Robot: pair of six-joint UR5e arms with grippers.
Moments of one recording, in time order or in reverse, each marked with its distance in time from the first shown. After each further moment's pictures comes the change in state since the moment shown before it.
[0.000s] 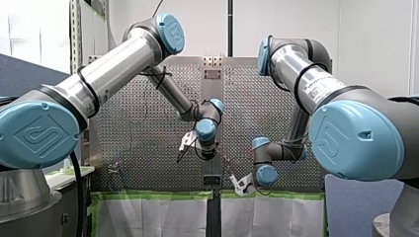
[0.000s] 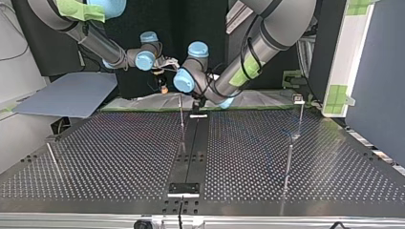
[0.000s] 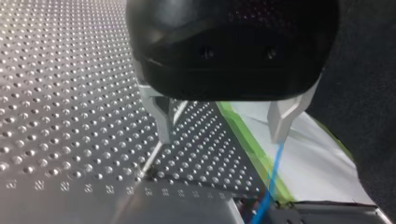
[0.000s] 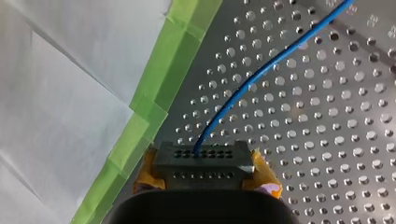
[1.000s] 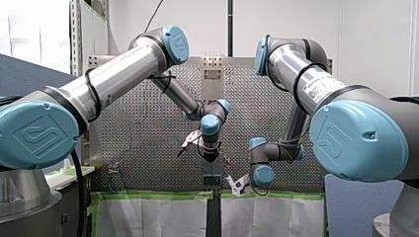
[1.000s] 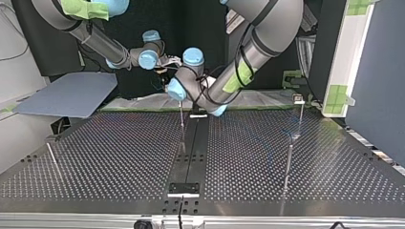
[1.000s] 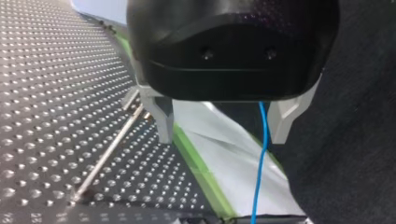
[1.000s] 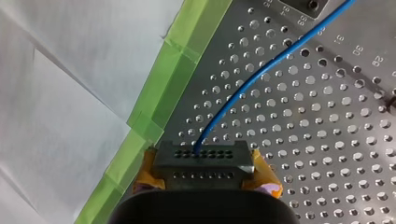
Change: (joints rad) left arm -0.006 -0.082 0.167 -0.291 0.034 0.051; right arm 0.025 0.001 -0.001 0.006 -0.001 0.002
